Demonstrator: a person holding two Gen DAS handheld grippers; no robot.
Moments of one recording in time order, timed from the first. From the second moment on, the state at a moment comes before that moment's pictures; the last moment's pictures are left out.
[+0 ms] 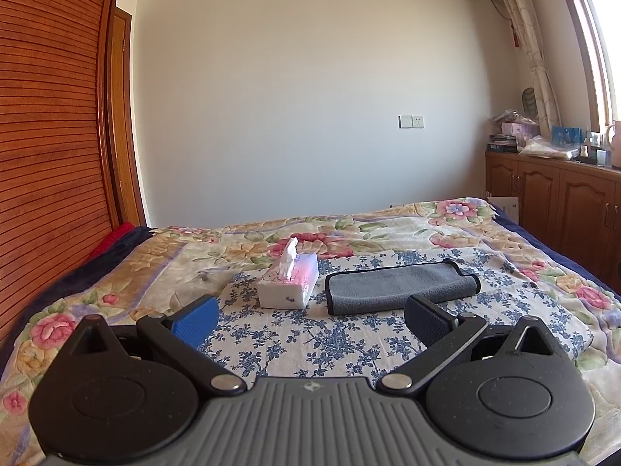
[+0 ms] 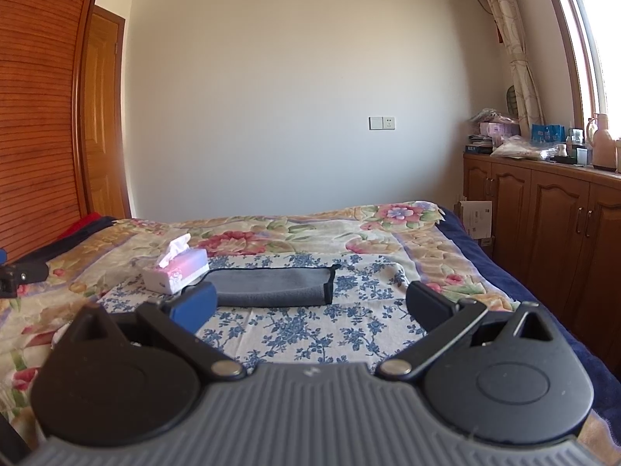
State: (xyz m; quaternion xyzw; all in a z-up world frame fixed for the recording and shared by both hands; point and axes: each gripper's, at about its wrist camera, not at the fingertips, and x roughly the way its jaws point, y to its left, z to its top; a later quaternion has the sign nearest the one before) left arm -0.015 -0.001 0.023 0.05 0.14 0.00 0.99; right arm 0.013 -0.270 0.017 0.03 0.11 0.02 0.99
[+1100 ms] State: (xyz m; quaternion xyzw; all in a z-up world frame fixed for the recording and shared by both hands) left arm -0.015 0.003 0.022 0.05 0.14 0.00 0.99; right arm 0.013 -0.269 0.017 0.03 0.11 0.02 0.99
